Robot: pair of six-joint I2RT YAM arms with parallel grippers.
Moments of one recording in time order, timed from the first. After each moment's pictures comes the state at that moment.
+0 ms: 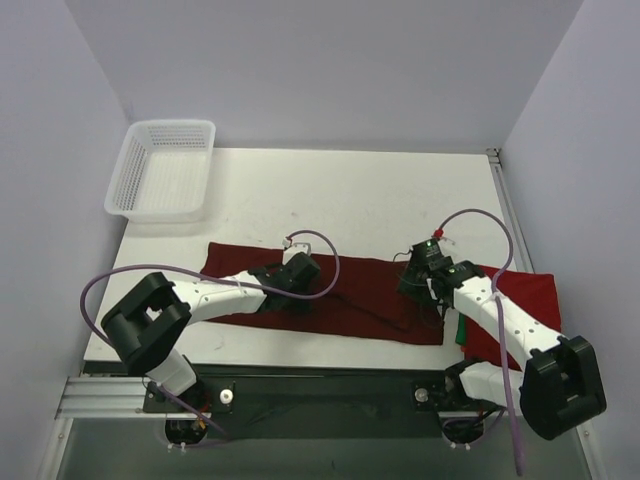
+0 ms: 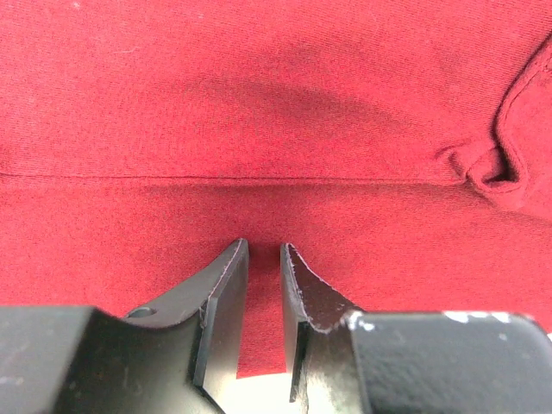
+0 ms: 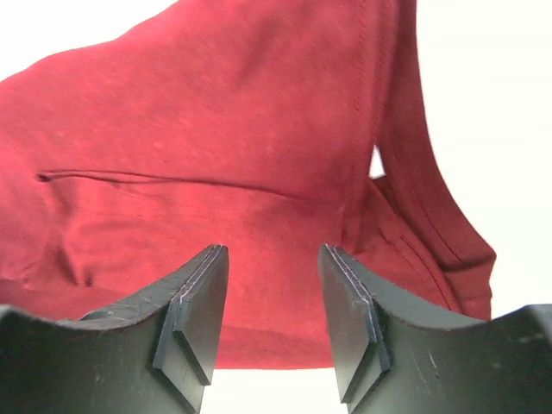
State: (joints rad) left arm -0.91 1.59 0.83 -0.30 -0.24 -0.77; right arm 0.40 1.16 0.65 -0.60 0.19 0.77
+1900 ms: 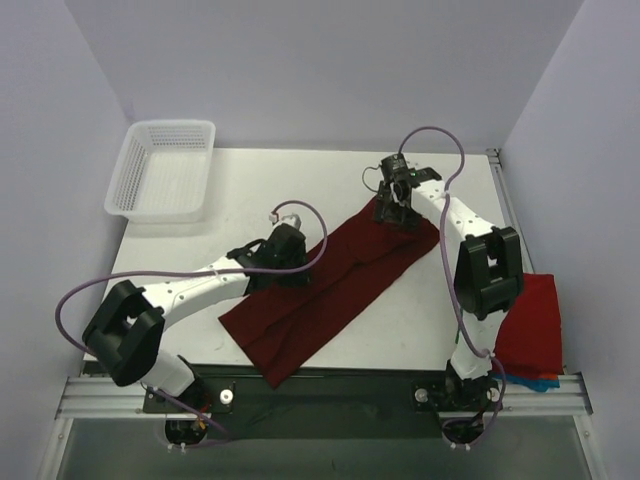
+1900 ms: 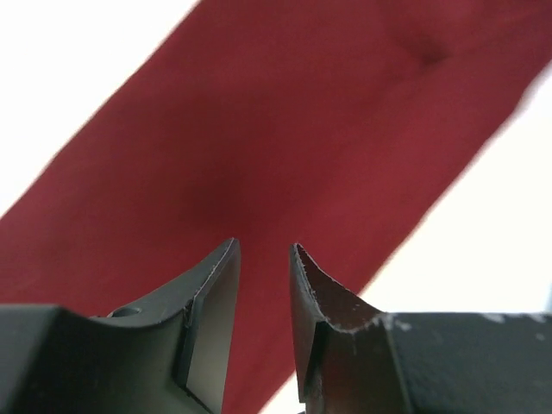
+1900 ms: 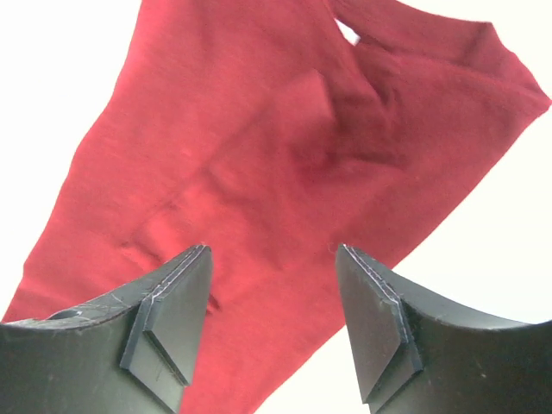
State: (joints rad) left arm -0.79 1.52 1.00 -0.32 -0.11 -0.80; right arm 0.34 1.94 1.59 -0.80 0.25 0.49
